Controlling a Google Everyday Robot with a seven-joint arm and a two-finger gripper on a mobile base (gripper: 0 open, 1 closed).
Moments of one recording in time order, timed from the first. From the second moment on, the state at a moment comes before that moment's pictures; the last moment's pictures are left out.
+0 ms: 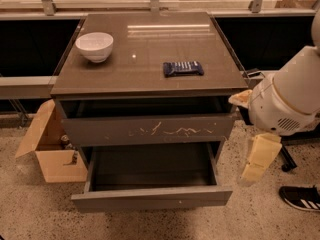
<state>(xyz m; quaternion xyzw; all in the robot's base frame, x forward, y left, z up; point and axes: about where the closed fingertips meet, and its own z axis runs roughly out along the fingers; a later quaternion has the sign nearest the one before) 0.412 -0.166 0.874 -0.64 0.75 0.07 0.17</state>
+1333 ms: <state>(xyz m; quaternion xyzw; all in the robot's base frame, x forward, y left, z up) 0.369 -0.100 0.613 -0.66 0.72 0.19 0.11</state>
